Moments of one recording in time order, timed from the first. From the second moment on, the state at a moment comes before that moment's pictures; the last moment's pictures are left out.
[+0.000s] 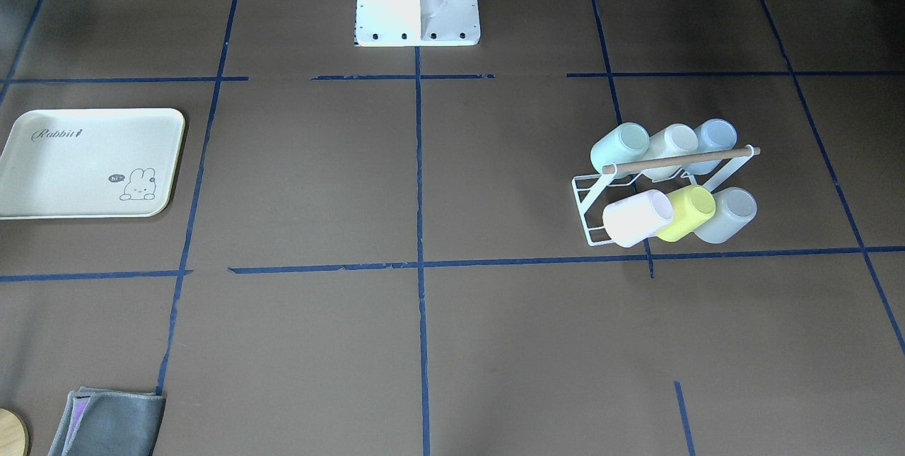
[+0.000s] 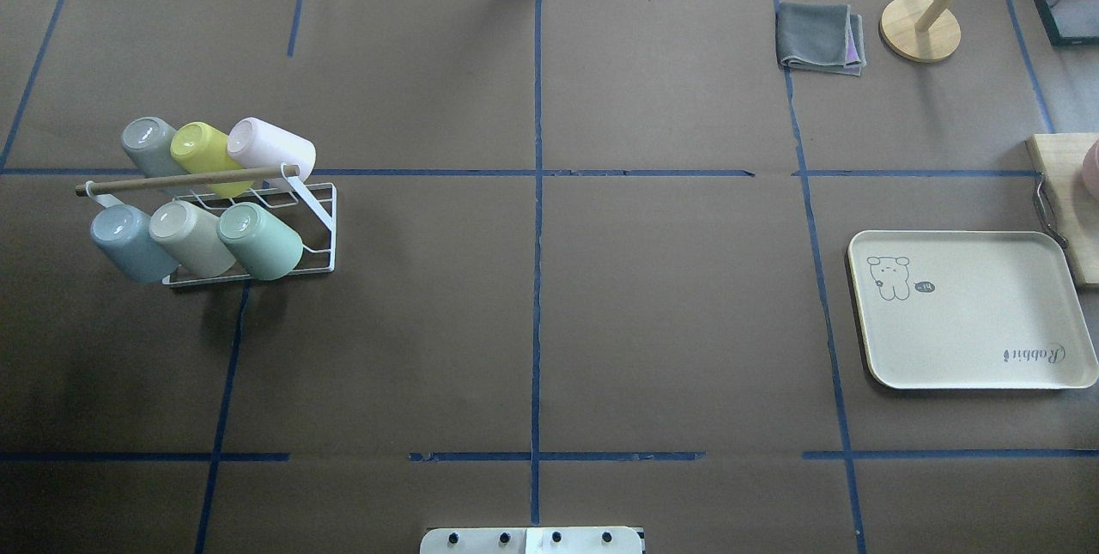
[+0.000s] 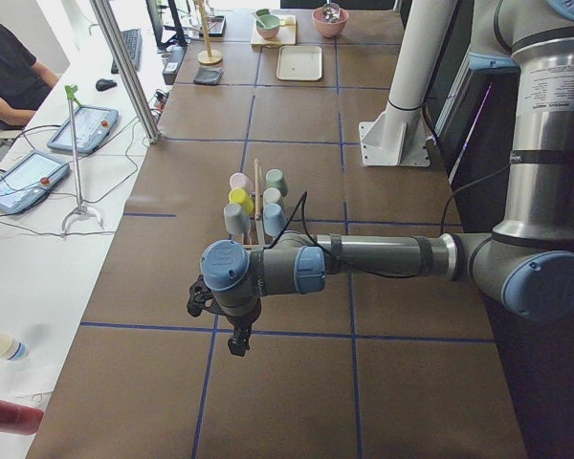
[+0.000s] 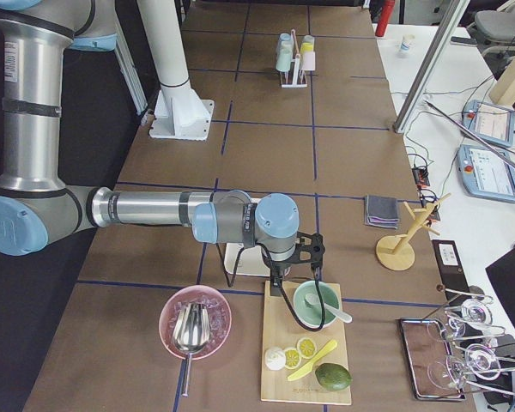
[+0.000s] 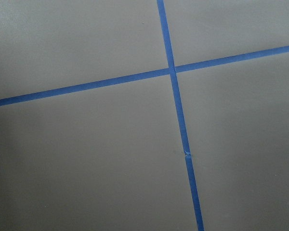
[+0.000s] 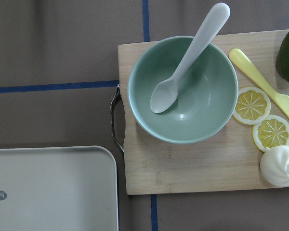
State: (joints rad) left arm -1.62 -1.57 -1.58 -1.48 -2.37 0.28; right arm 1.62 -1.70 1.74 -1.57 2.39 0.05
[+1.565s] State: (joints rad) left arm -1.61 -1.65 -1.59 -1.47 -2.37 0.28; right arm 1.59 -1.68 1.75 -1.56 2.43 0.14
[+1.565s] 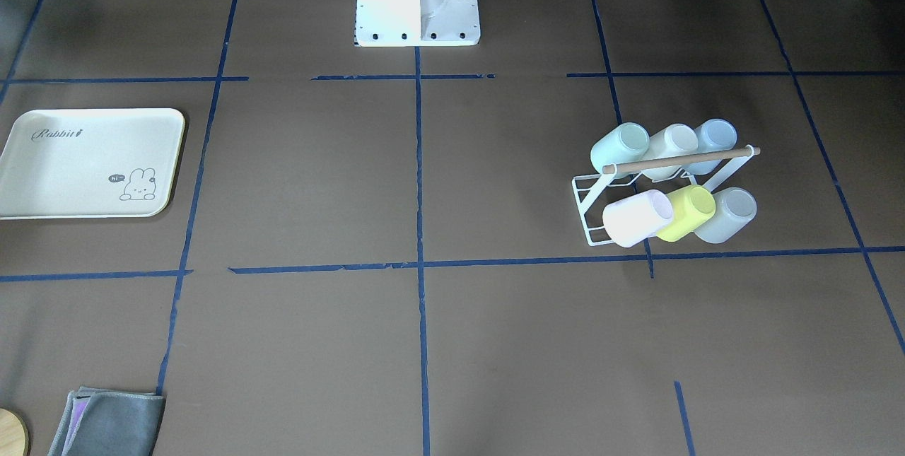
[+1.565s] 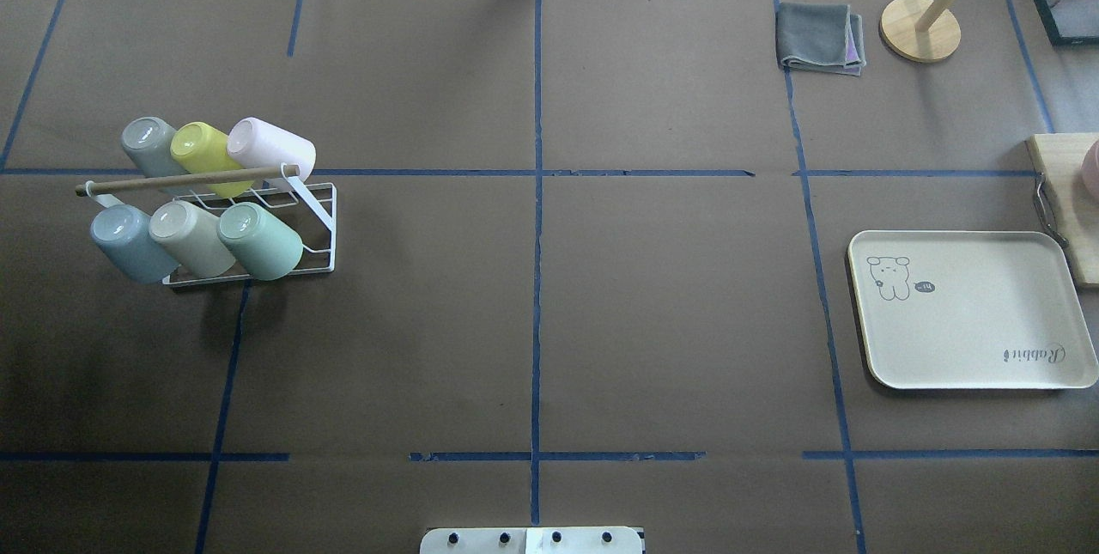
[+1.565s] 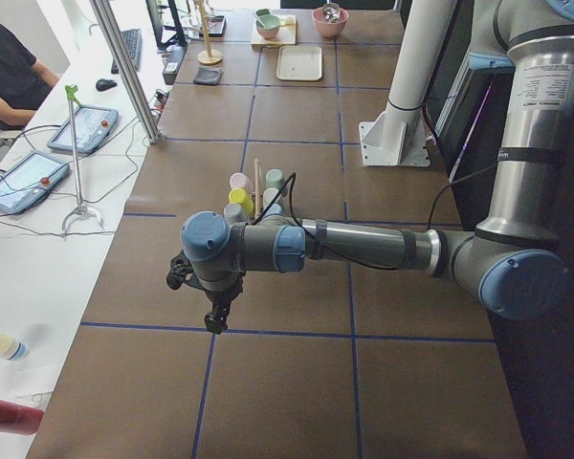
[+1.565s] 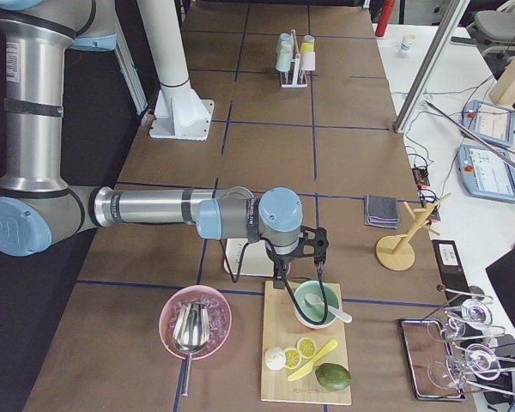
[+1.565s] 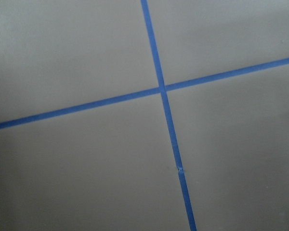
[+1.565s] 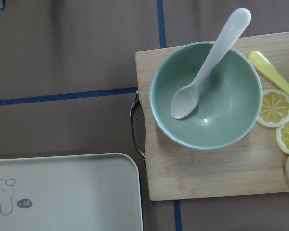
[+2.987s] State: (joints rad) left arm -1.59 -1.66 -1.60 -1.47 -2.38 0.28; right arm 1.15 -1.87 1.70 -0.96 2.25 0.73
